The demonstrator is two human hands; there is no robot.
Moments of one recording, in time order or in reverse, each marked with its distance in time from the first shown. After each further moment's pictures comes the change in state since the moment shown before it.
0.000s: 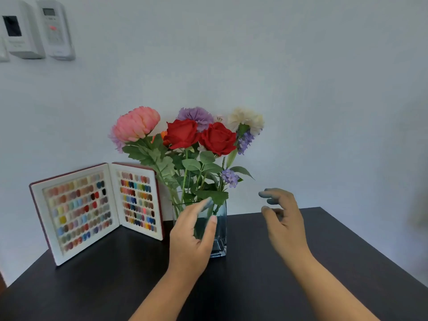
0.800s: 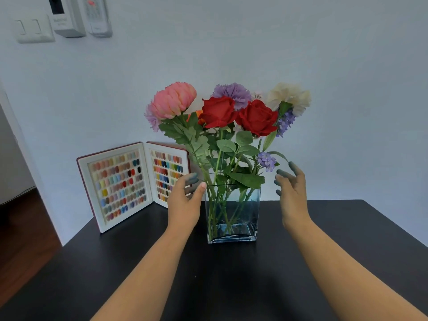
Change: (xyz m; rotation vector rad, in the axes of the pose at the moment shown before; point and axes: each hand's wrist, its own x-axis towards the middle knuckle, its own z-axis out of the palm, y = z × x) left_hand 0.039 -0.083 -0.044 -0.056 0.108 -0.472; right_hand 0.043 0.047 0.075 0.354 0.025 0.388
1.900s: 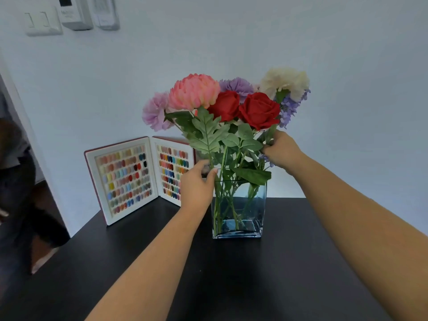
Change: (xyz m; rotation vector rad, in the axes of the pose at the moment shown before) left_hand 0.024 0.018 0.015 0.311 0.026 0.136; right_hand 0.072 -0.076 0.048 -0.741 -0.343 -0.155
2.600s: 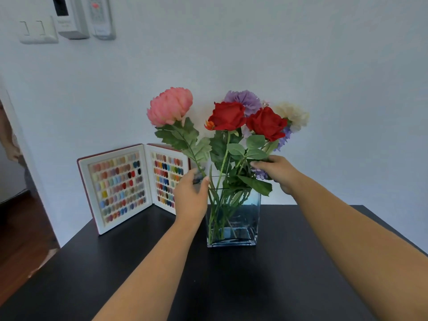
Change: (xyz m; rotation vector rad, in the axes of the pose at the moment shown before) left_hand -0.007 -0.003 0.004 -0.108 0.070 -0.032; right_hand -0.012 0.031 0.007 0.402 -0.114 0.221
